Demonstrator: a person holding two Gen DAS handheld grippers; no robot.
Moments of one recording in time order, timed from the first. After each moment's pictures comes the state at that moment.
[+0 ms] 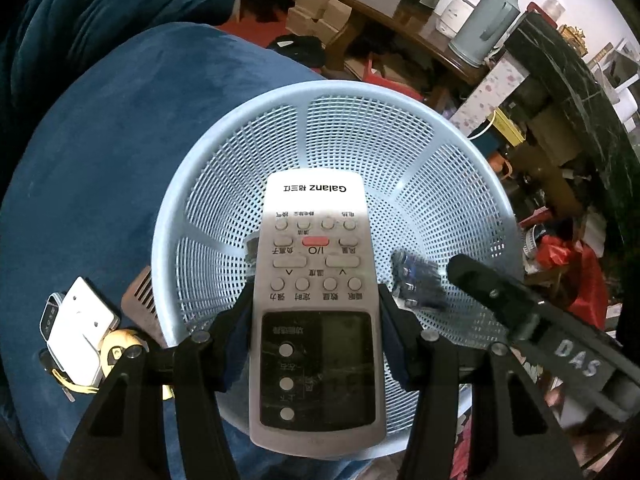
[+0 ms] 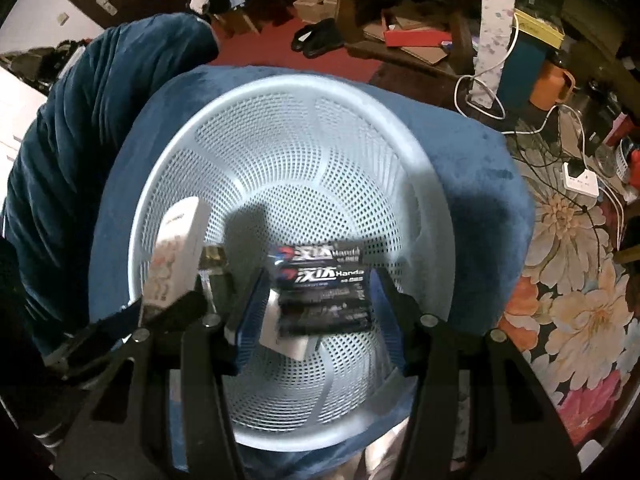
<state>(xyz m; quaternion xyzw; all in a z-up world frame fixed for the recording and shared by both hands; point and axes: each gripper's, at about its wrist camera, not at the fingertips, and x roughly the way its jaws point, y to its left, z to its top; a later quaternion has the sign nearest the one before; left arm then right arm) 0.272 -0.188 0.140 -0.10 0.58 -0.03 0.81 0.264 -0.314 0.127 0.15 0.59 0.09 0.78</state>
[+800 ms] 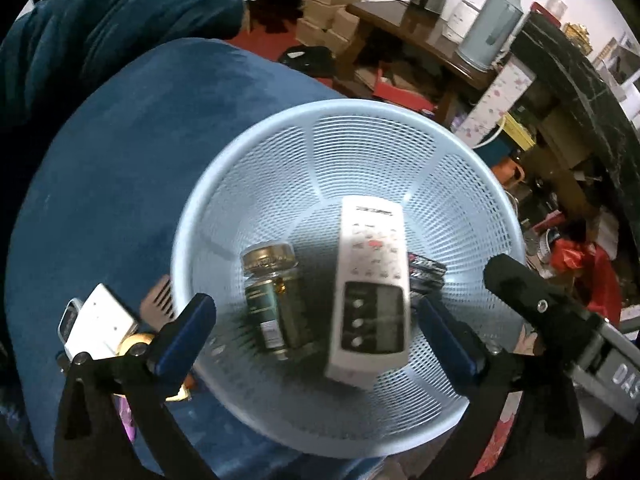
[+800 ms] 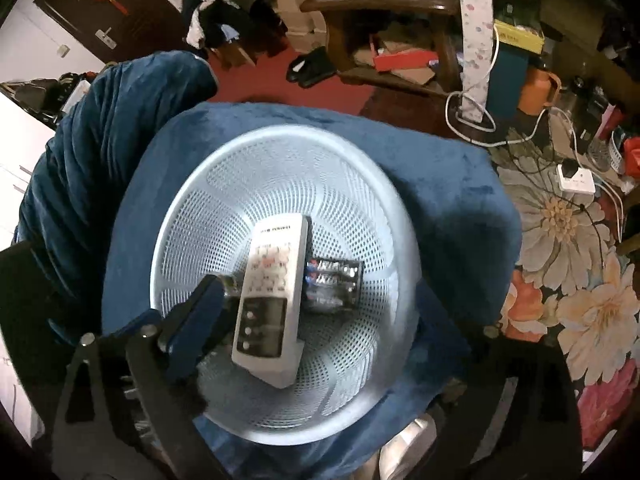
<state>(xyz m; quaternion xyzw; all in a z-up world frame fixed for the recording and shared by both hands) 0.262 -0.178 0.157 -0.08 0.57 0.00 0.82 0.257 -0.324 0.145 0.17 0.56 0.07 0.81</state>
